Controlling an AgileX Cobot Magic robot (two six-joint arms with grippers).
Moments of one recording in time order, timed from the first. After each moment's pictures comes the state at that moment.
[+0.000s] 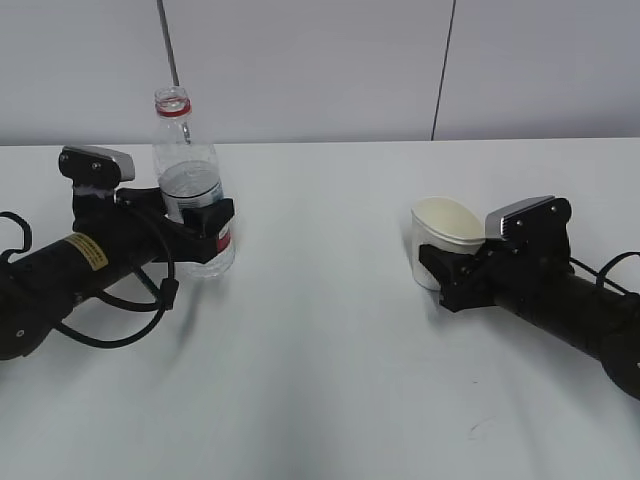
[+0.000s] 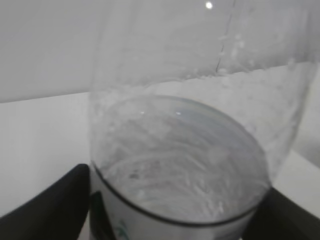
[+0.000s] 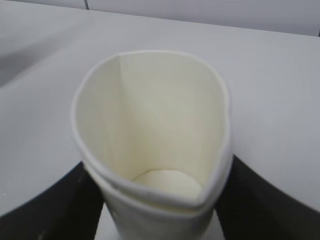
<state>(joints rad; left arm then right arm) -0.23 2.10 -0.76 0.40 -1.14 -0.24 0.06 2.17 -0.69 -0.42 -1.15 0.09</state>
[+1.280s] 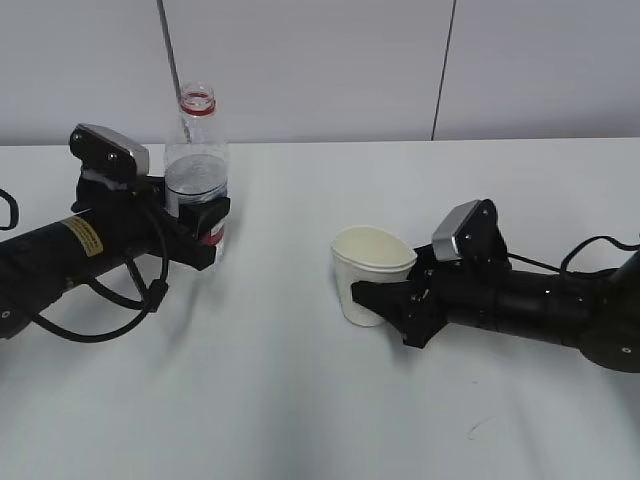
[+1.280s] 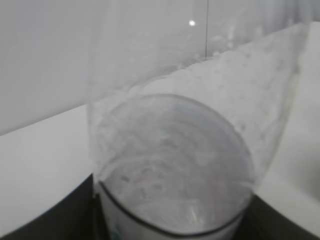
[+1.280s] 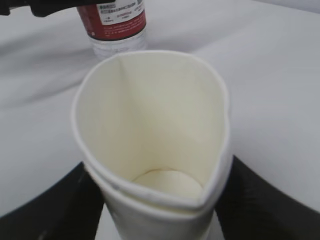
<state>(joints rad) -0.23 2.01 -0.76 0.46 -1.01 -0.09 0.11 2.17 -0.80 -0.88 -1.10 0.27</state>
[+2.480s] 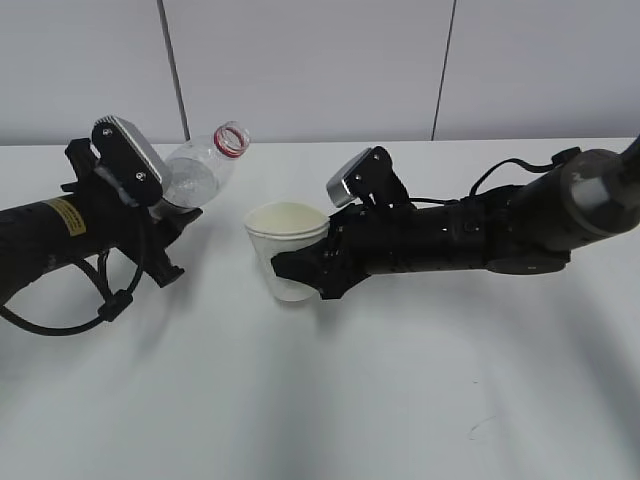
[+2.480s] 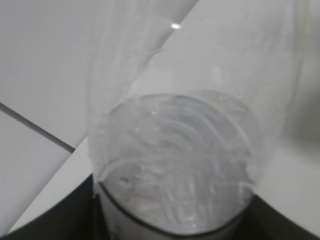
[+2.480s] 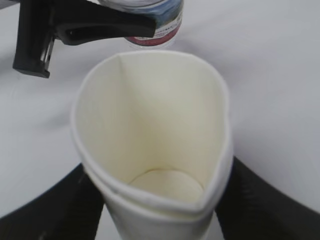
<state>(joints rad) -0.23 1.89 -0.76 0.37 -0.73 0.47 0.30 2.15 -1.13 -1.13 -0.78 0.71</state>
